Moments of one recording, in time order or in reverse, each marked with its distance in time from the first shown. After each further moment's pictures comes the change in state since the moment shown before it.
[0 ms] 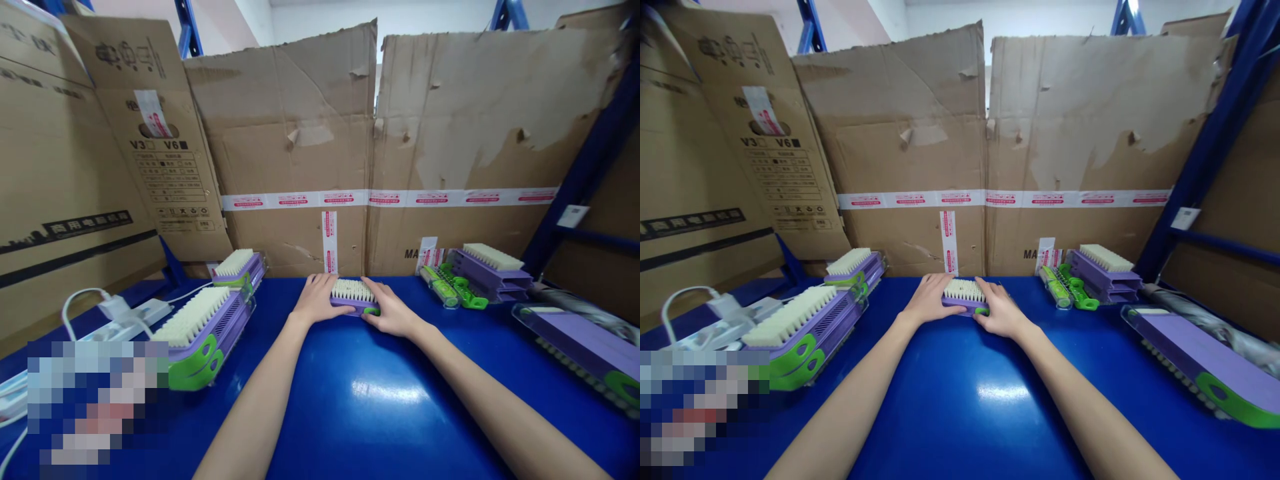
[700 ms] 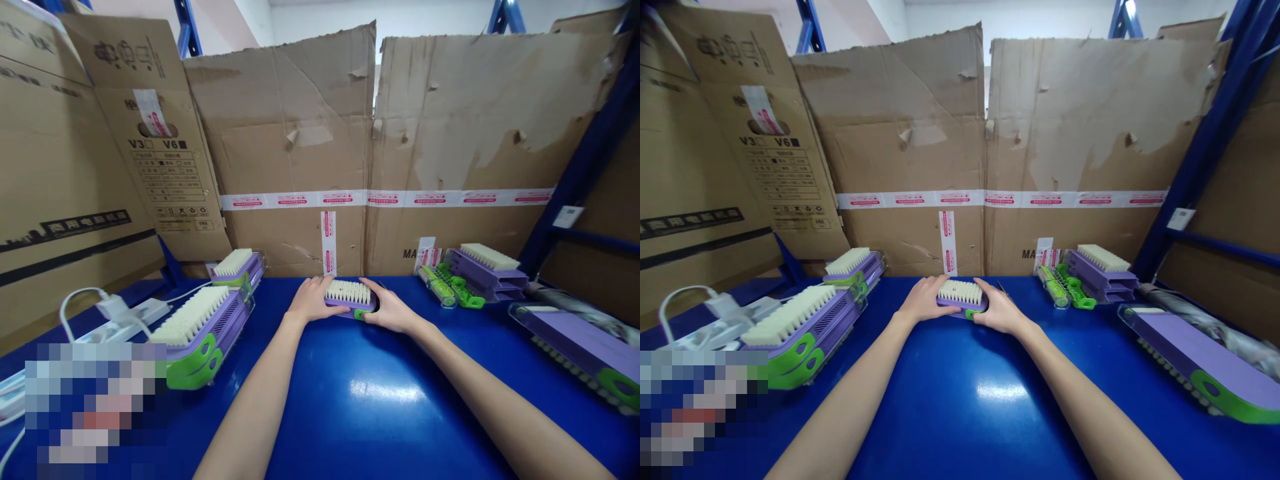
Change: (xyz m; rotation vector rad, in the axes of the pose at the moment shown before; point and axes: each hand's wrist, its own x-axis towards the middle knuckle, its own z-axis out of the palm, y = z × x) left_hand -0.002 -0.006 -0.002 0.041 -0.059 -0.065; right_hand 0.006 -0.004 -0.007 0.203 -0.050 0.105
